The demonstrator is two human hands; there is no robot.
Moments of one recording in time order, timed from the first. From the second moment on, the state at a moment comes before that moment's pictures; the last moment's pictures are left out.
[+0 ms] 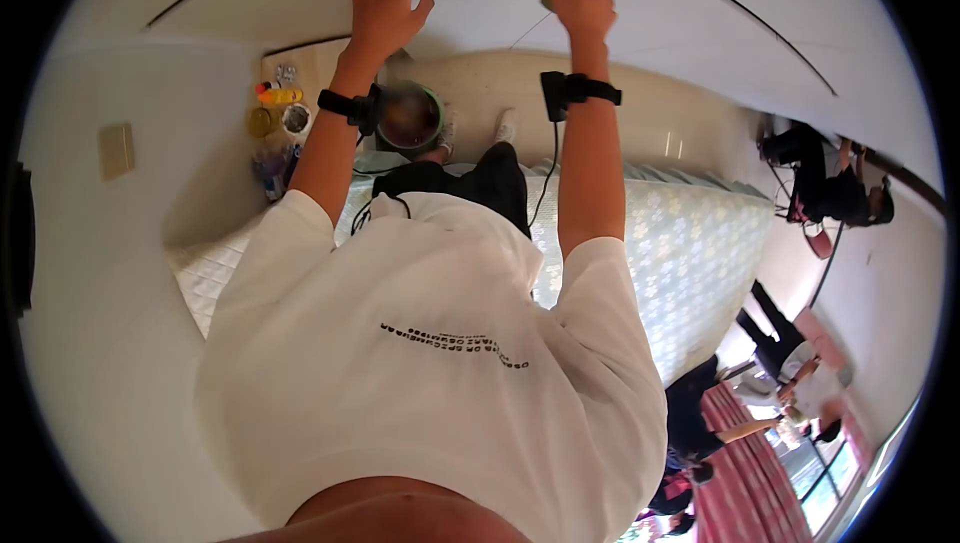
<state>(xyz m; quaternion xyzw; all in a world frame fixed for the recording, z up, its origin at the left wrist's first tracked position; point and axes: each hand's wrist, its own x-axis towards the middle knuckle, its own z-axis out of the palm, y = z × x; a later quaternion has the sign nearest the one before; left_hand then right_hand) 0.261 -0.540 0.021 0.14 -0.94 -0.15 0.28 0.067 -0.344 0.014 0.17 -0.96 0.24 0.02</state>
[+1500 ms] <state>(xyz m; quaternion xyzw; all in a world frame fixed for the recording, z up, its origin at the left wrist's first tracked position) 0.276 -0.564 0.055 0.11 -0.97 -0.21 0.09 0.090 -0.372 0.053 0.39 -0.85 0.31 0.19</state>
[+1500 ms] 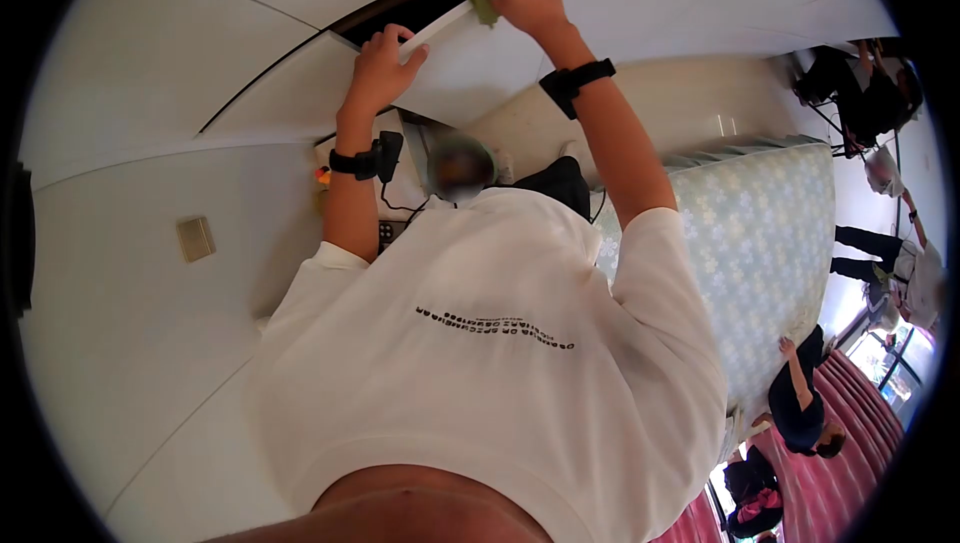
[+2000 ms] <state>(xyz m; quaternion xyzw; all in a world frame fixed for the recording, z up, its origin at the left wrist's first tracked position) 0.285 -0.593 0.048 0.01 -0.83 -0.56 0.00 0.189 -0.423 0.052 0.48 -0.82 0.31 0.10</state>
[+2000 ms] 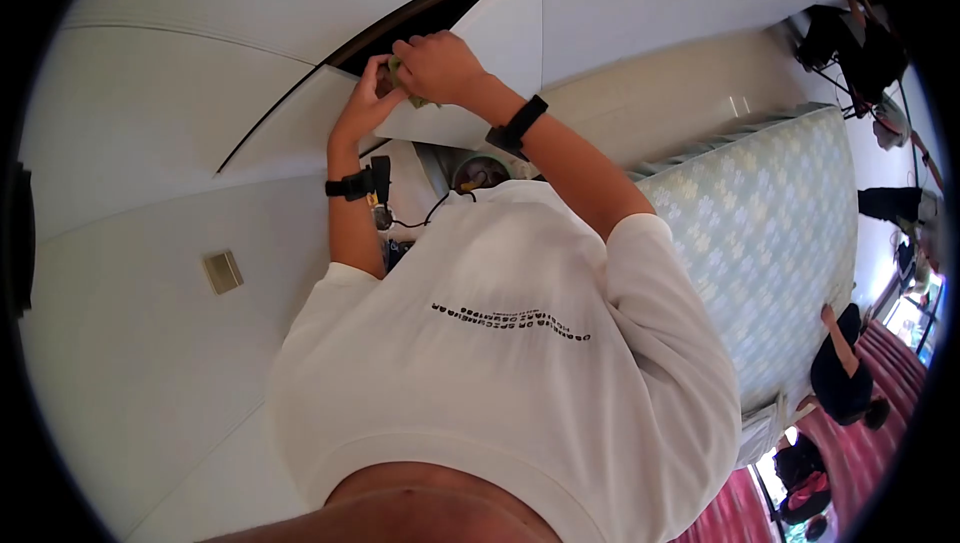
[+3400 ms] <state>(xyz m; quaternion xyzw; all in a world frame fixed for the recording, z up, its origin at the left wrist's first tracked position) 0.290 -0.575 0.022 0.02 -0.82 -0.55 -0.16 0.175 -0.369 0.025 0.36 -0.89 0.09 0.24</state>
